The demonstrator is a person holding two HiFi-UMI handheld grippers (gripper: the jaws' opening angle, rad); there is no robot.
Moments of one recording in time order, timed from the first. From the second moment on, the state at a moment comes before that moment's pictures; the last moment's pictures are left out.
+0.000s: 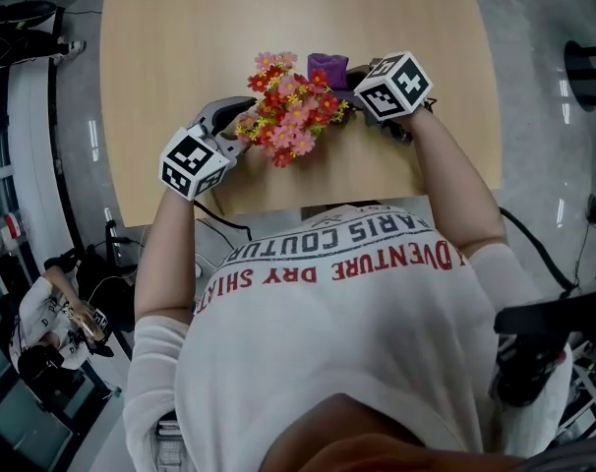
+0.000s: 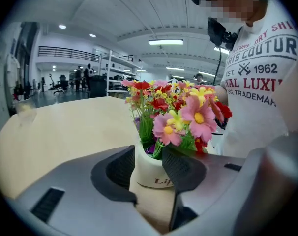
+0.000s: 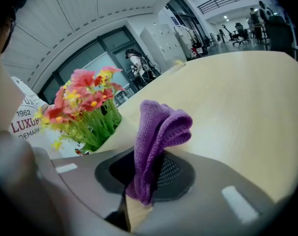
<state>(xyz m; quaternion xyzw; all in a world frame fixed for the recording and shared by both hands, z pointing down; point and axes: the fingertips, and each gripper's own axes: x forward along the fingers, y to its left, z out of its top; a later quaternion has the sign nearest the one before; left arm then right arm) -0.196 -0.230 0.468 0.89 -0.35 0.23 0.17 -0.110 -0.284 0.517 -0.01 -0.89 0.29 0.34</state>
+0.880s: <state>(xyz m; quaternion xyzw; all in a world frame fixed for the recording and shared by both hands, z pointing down) -0.197 -0.141 0.466 0.85 -0.45 0.19 0.19 -0.093 -0.200 0.473 0.03 -0.91 0.28 0.29</state>
